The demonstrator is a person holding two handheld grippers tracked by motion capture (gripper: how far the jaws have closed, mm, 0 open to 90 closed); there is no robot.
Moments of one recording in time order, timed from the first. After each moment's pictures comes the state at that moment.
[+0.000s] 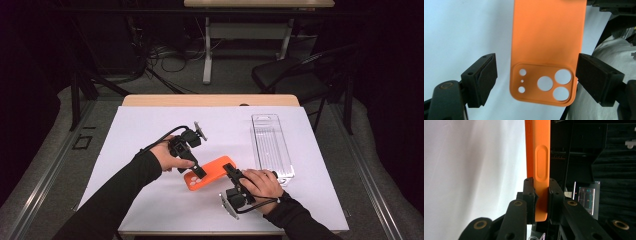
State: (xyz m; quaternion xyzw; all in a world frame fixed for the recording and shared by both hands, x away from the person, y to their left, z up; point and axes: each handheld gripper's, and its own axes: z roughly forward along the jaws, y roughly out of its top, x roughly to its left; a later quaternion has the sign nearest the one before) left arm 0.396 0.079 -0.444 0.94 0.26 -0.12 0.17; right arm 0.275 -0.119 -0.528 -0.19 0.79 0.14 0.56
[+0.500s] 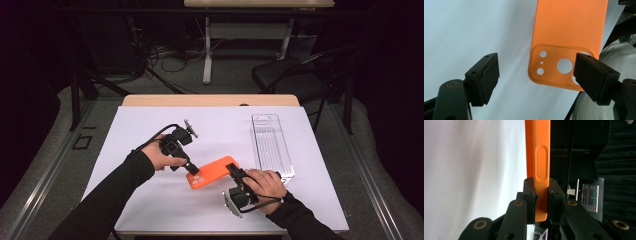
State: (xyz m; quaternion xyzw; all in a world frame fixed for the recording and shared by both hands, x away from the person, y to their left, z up) left arm 0.399 0.101 -0.443 0.93 0.29 -0.11 0.18; right arm 0.275 -0.126 -0.524 -0.18 0.80 0.14 0.55
